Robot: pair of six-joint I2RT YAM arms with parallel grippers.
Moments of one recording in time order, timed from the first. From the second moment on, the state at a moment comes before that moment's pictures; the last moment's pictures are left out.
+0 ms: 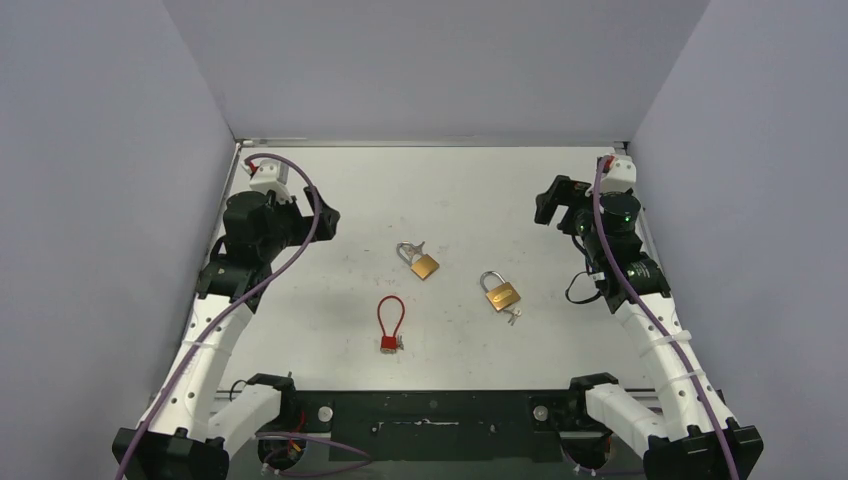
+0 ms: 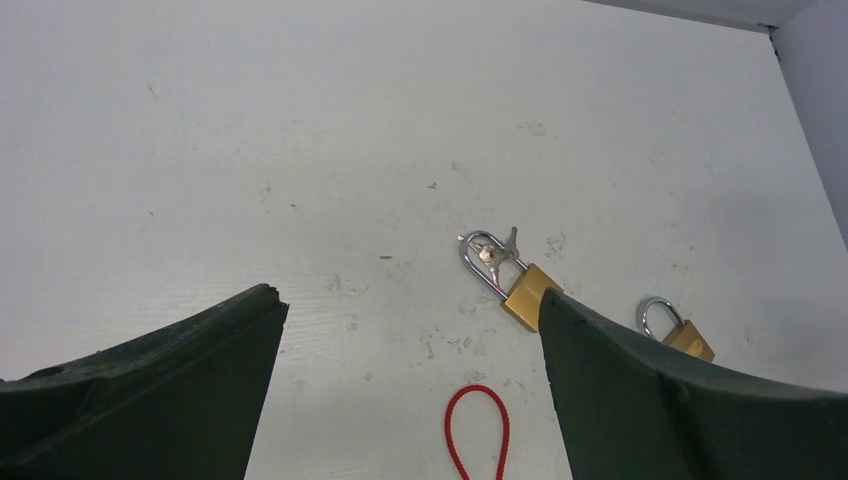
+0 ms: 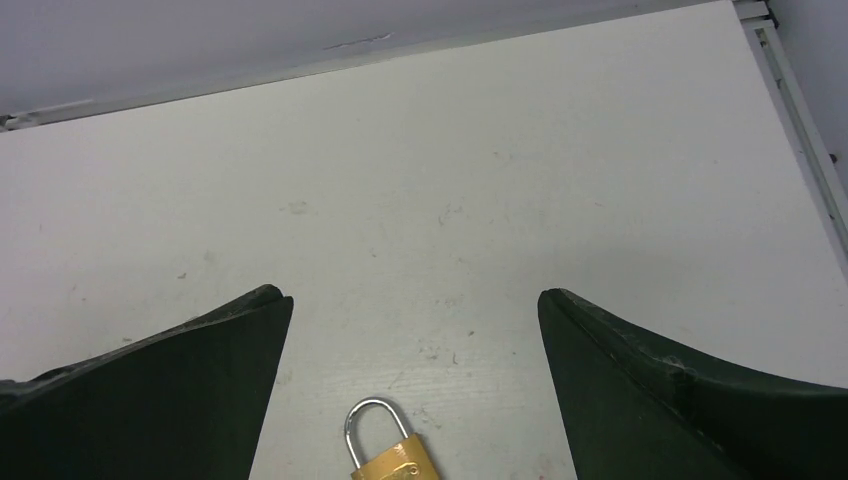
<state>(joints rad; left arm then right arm) -0.17 0.97 0.96 -0.38 0.10 -0.33 0.17 0.96 0.93 -0.26 0.09 0.27</state>
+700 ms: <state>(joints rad) -0.17 0.82 0.73 -0.17 0.22 -0.39 0.47 1.17 0.81 -0.19 -0.07 0.39</state>
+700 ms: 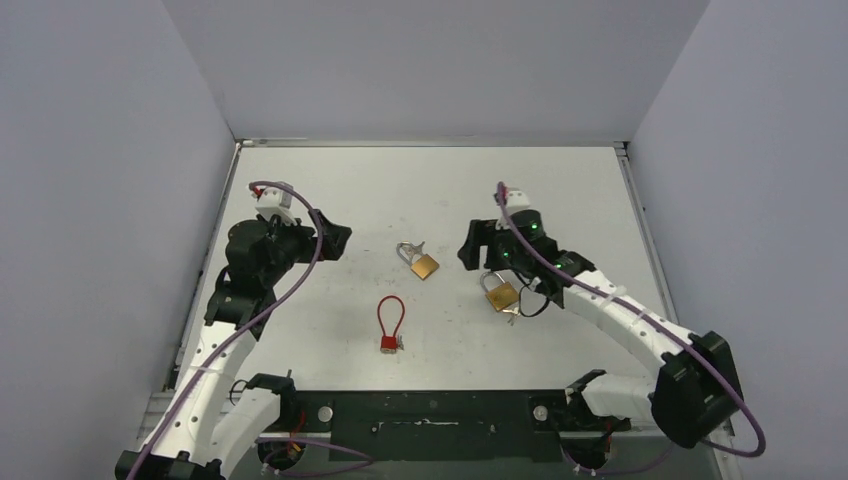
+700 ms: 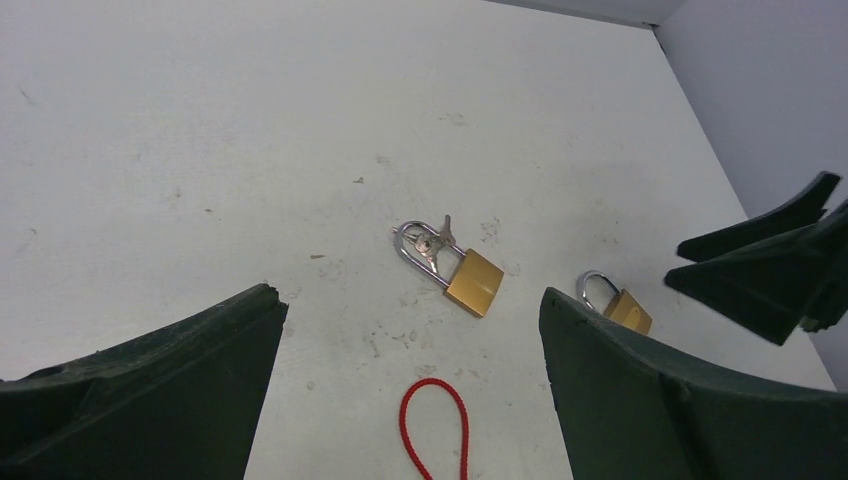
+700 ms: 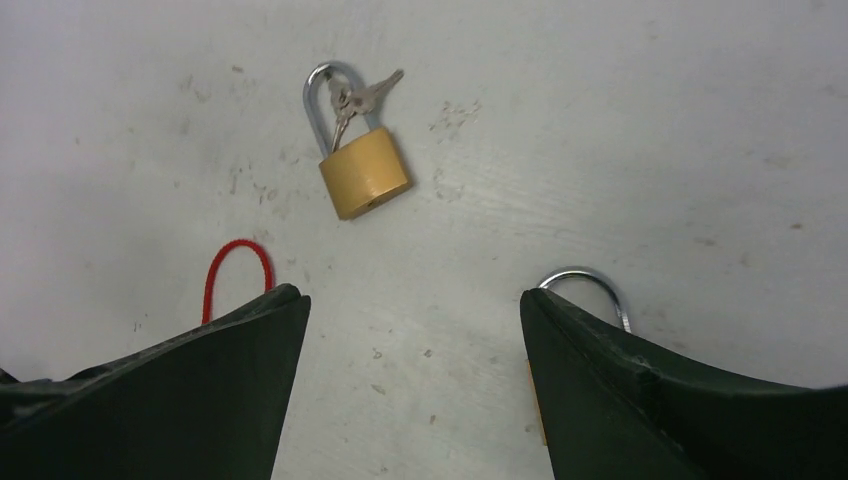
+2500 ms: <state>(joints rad) -0.21 0.88 0.71 -0.12 0.20 -0.38 0.71 2.17 1.59 -0.32 -0.01 0.01</state>
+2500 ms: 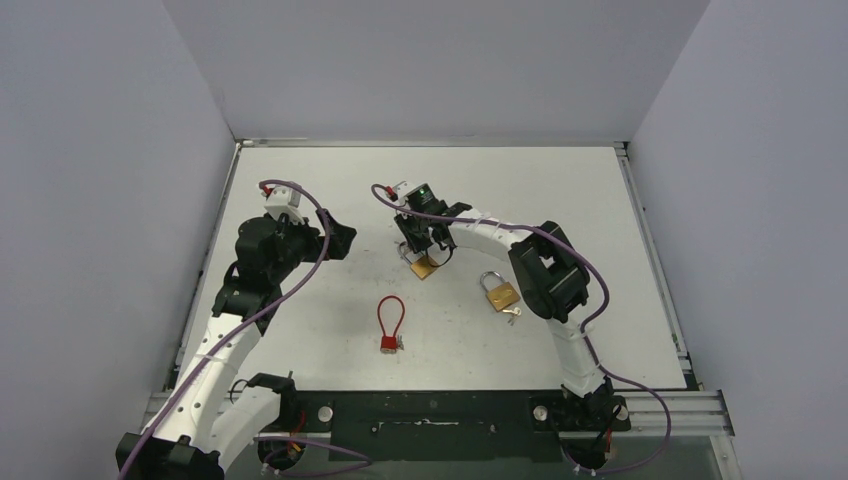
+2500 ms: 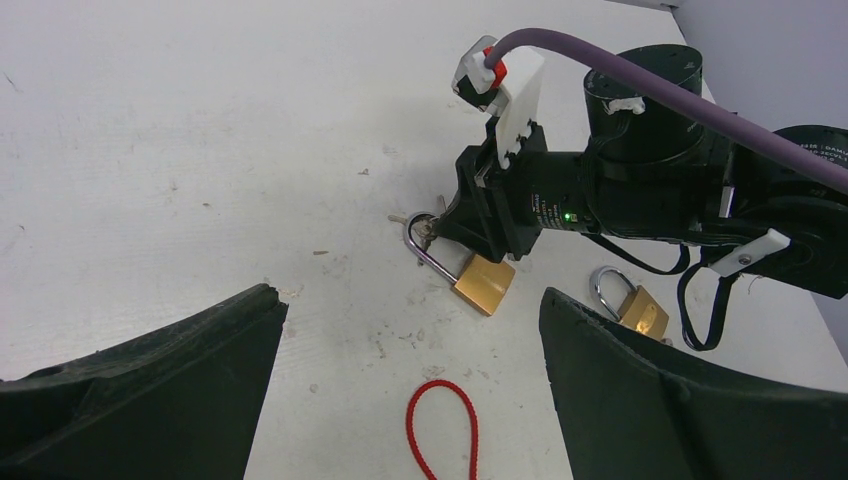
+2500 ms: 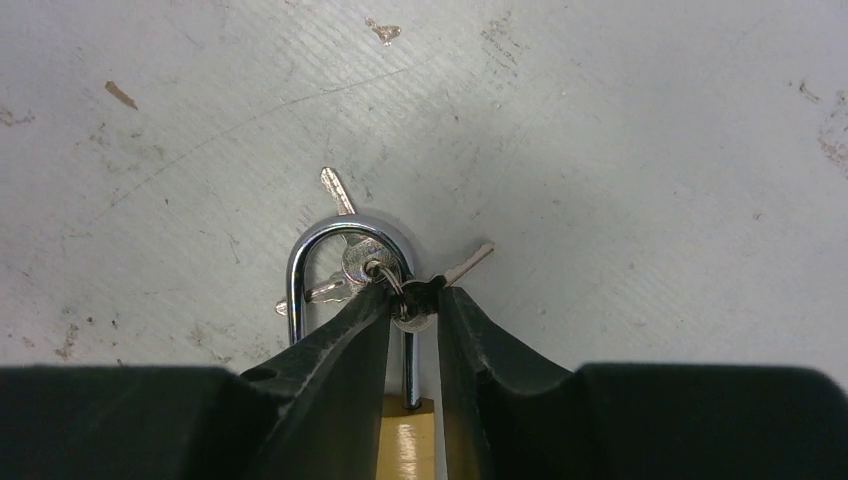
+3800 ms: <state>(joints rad) -0.24 0.90 0.74 -0.12 0.27 -0.45 0.66 1.67 1.22 -0.10 -0.16 0.20</state>
